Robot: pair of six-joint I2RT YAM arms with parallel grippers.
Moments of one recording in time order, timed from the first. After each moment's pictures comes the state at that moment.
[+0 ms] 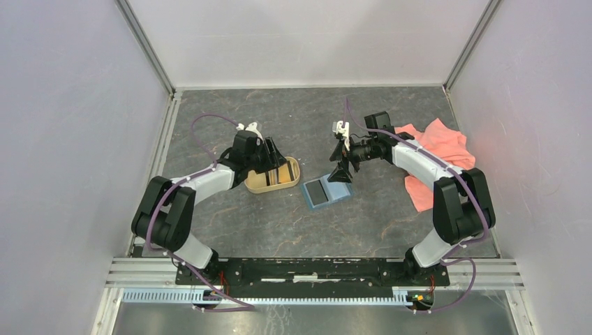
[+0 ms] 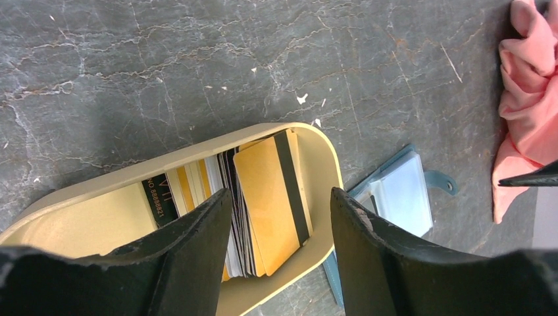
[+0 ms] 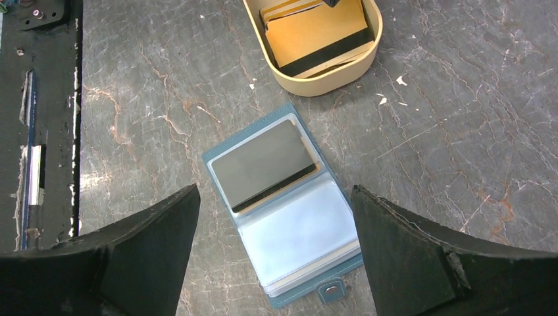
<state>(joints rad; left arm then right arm) -0.40 1.55 0.79 0.10 0.16 -0.64 0.32 1.62 1.09 -0.42 -0.97 -0.67</state>
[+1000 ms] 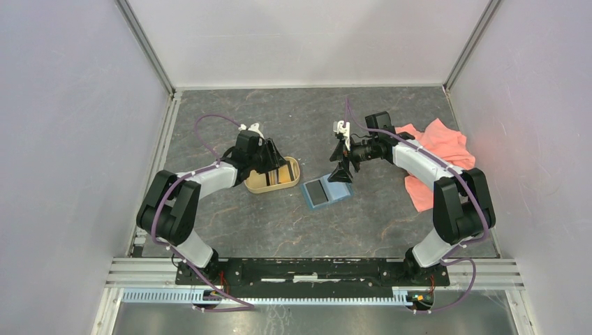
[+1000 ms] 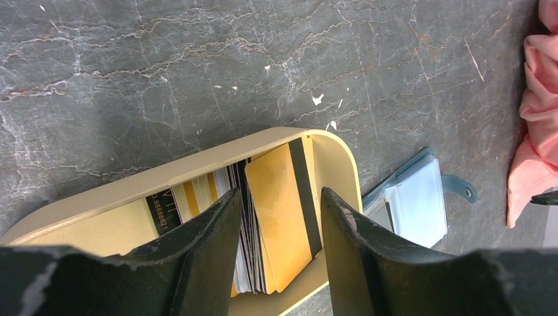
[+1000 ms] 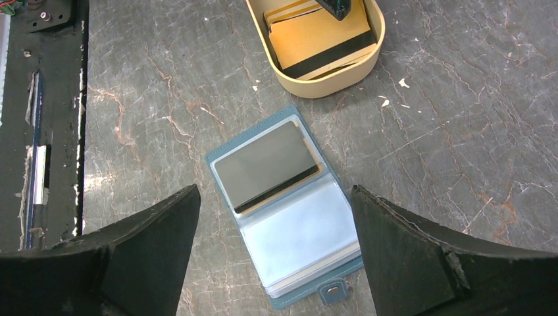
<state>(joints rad) -0.40 1.61 0.81 0.11 0.16 -0.64 0.32 1.62 1.09 -0.42 -0.99 -0.68</state>
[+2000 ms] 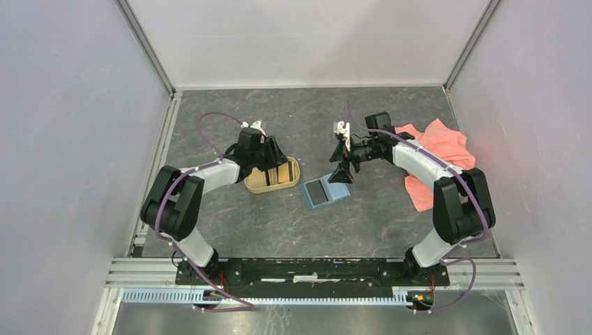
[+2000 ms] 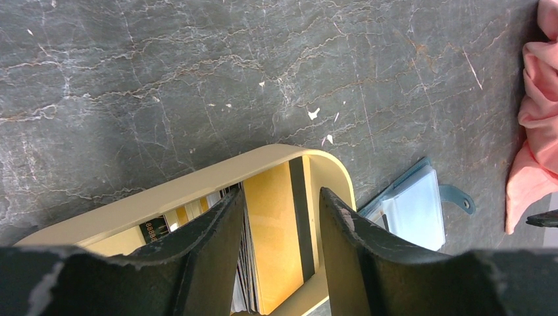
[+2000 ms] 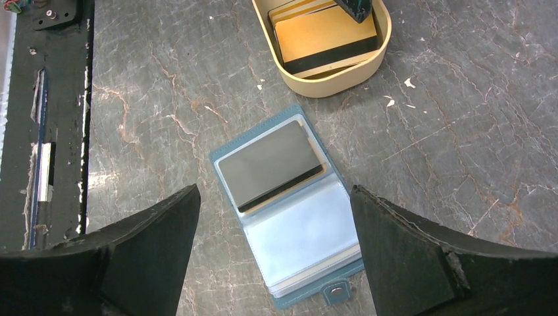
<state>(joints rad) -0.40 1.66 0.86 0.11 0.16 -0.64 0.32 1.62 1.09 -0.44 -1.00 -0.69</state>
